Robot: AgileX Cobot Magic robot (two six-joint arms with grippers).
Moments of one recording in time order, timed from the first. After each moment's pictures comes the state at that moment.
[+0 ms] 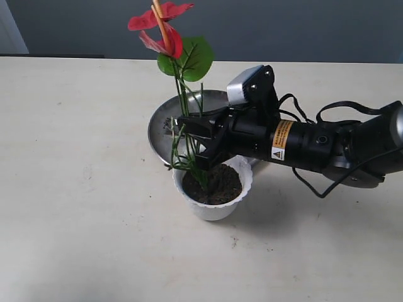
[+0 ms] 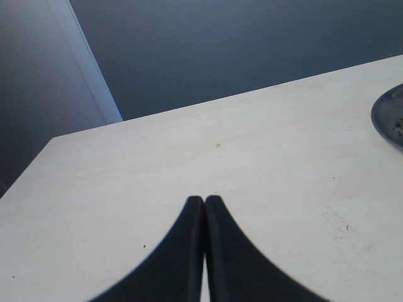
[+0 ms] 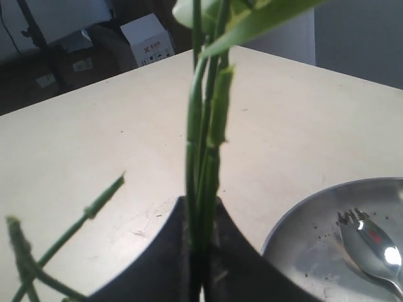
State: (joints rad) left arm -0.03 0.00 0.00 0.21 0.25 0.01; right arm 0.62 1.84 -0.68 -0.77 -0.94 0.56
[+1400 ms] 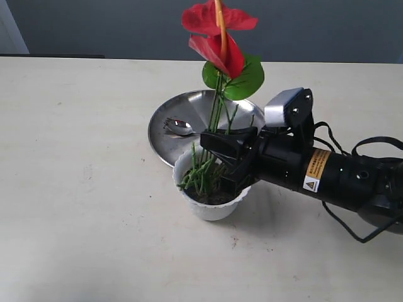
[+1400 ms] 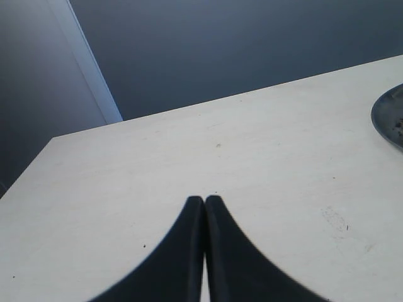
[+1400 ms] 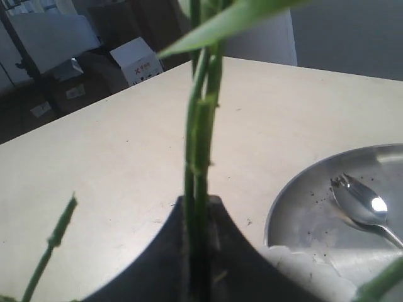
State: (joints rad) left arm -0.03 0.00 0.00 0.21 0.25 0.01; right arm 0.62 1.74 -0.44 -0.63 -1.06 0.50
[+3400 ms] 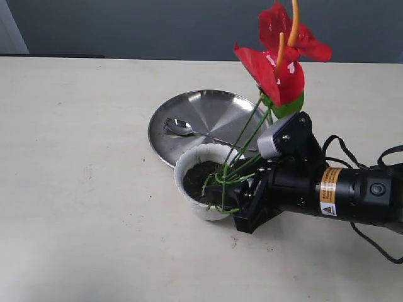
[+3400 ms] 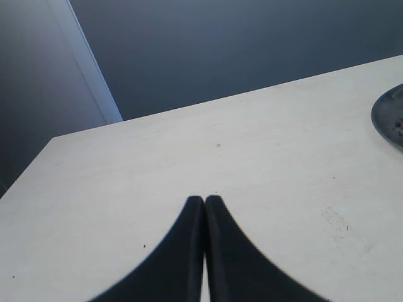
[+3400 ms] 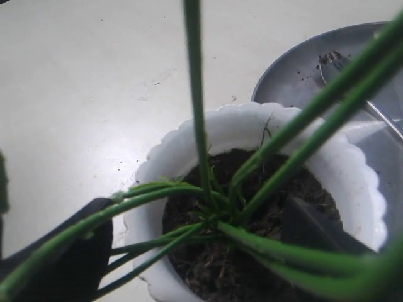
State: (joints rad) left arm -0.03 0.00 0.00 0.21 0.25 0.01; right arm 0.62 1.58 -0.39 -0.81 -0.70 0.63
